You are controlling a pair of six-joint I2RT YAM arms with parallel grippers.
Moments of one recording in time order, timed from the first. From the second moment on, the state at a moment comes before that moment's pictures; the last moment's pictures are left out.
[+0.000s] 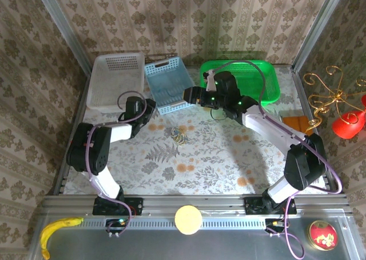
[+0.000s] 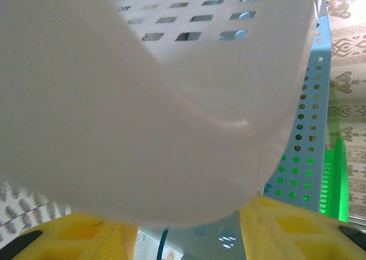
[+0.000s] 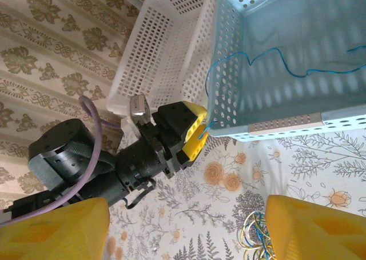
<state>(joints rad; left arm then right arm) -0.29 1.72 0.78 0.40 0.08 -1.23 0.50 1.56 1.27 -0.17 -0.35 0.65</state>
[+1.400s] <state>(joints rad) -0.33 1.70 0.70 0.45 0.01 -1.29 0.50 1.51 1.25 -0.18 -0.32 0.65</state>
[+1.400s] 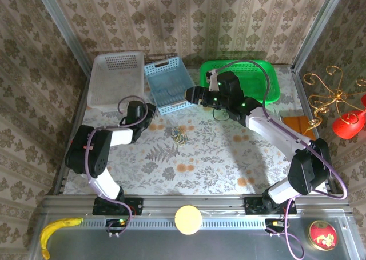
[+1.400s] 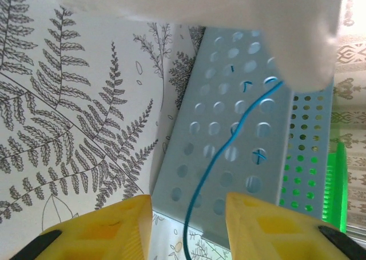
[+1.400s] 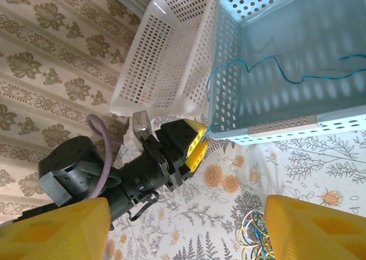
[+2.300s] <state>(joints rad) -0.32 1.81 0.76 0.59 0.01 -1.33 0.50 1.50 1.24 -0.18 -0.32 0.63</state>
